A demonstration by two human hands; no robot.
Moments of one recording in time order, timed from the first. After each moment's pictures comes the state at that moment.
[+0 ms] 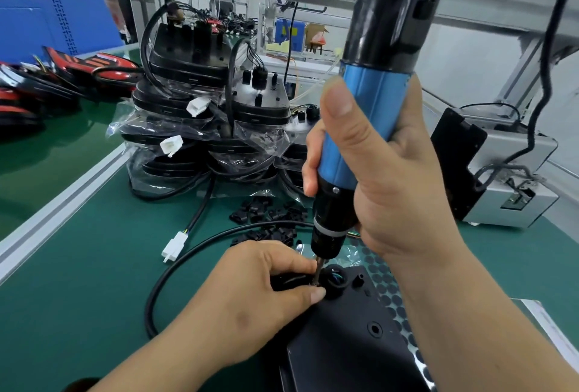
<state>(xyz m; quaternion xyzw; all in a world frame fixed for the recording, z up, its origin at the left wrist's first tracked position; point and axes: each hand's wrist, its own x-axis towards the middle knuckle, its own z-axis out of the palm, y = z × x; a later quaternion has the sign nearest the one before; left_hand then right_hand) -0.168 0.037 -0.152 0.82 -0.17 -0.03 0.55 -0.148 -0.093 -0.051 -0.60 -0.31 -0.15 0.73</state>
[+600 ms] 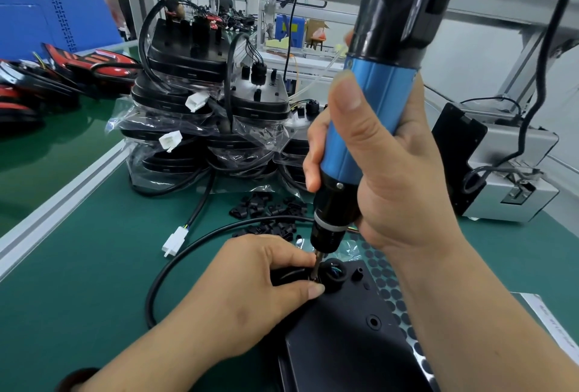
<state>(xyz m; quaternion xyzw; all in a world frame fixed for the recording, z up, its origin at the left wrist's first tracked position) -0.170 0.038 -0.148 0.84 -0.17 -0.03 0.52 -0.148 -0.096 -0.052 -0.58 -0.31 -0.13 0.74</state>
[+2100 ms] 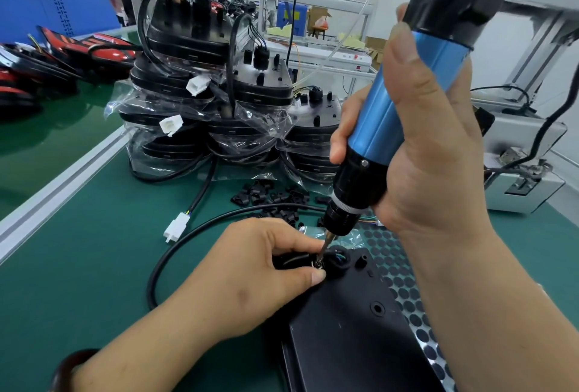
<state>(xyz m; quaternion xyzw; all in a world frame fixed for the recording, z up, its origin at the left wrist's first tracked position) -0.169 0.037 -0.147 0.83 -0.16 -0.04 0.54 -0.150 -0.103 -0.050 -0.57 -0.24 -0.19 0.76</state>
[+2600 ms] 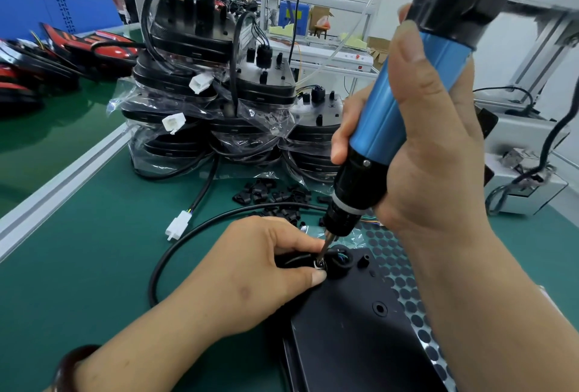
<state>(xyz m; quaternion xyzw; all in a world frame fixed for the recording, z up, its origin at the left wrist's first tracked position) -0.170 0.038 -0.145 0.84 -0.16 -0.04 0.52 -0.151 -0.099 -0.051 -0.56 -0.24 -0.18 0.77</state>
